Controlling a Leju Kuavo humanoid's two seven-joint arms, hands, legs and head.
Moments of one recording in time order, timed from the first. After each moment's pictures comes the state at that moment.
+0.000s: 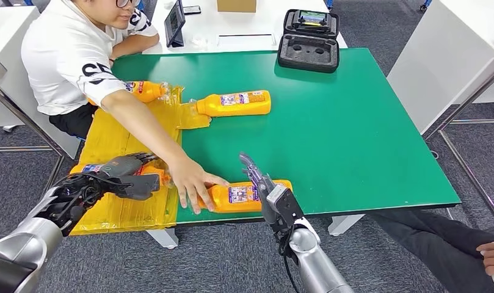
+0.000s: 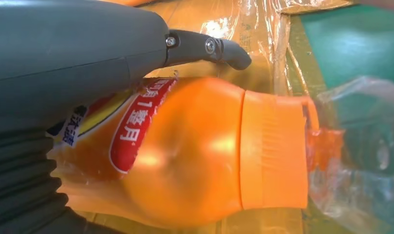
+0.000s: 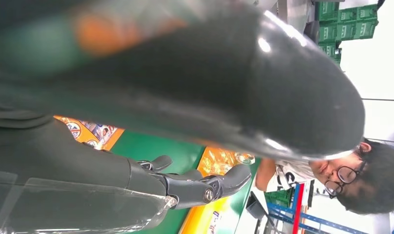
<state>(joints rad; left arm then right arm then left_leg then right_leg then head) -0.76 0.22 -0.58 -0.46 -1.03 -0.02 -0.40 -0.27 0.15 0.29 -0.99 0.06 0.22 -0.67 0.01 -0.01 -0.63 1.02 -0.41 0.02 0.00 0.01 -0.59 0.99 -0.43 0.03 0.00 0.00</state>
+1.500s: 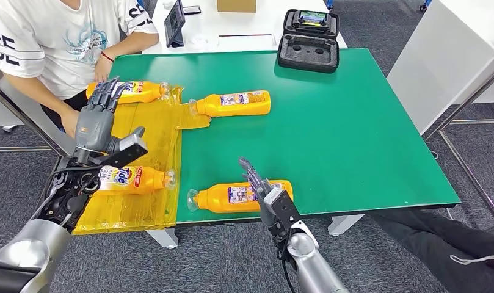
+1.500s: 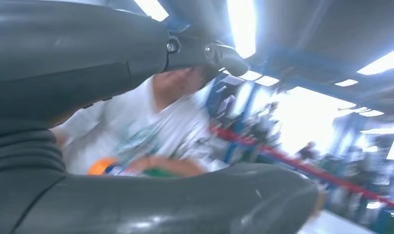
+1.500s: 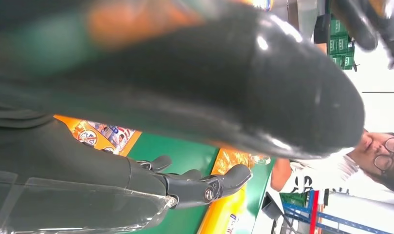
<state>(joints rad) -0.67 0.14 -0.25 -0.77 -1.01 0.70 -0.62 -0.25 0.16 0.29 -0.97 0.06 0.19 -0.64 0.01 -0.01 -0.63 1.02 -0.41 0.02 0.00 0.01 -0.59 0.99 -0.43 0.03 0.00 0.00</state>
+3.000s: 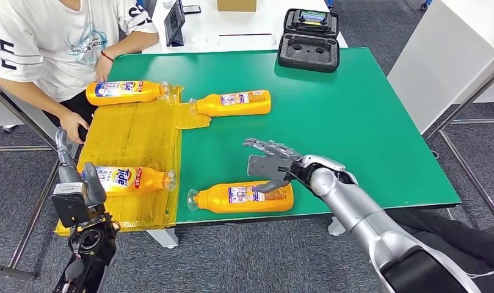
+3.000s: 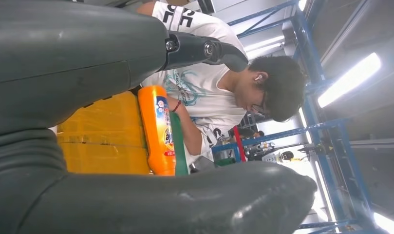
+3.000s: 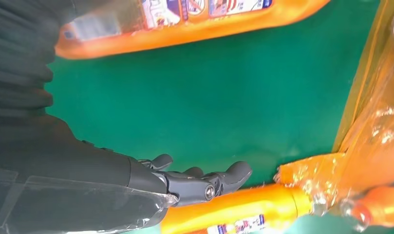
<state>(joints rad) -0.20 -0.01 -0.11 -1.27 -0.24 0.70 -0.70 -0.71 -0.12 0.65 -0.86 0.35 0.38 -0.30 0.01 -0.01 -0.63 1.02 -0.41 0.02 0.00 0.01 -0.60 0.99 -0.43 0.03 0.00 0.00</state>
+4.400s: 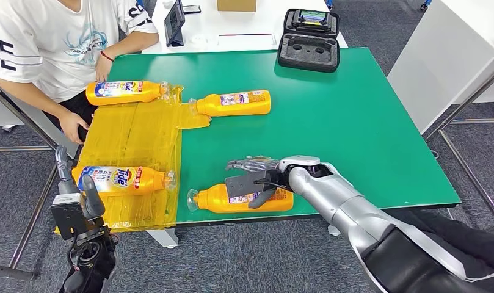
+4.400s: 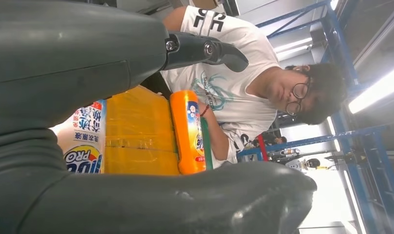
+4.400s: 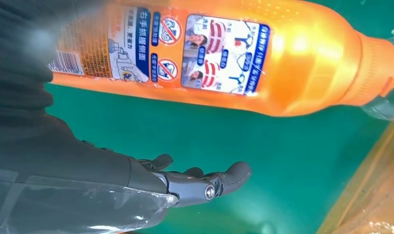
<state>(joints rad) -0.14 -0.01 -0.07 -1.25 -0.21 0.70 -0.70 -0.86 -0.02 0.93 -0.63 0.38 0.45 -0.36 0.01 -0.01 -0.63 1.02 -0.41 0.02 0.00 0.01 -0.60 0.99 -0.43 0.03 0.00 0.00</state>
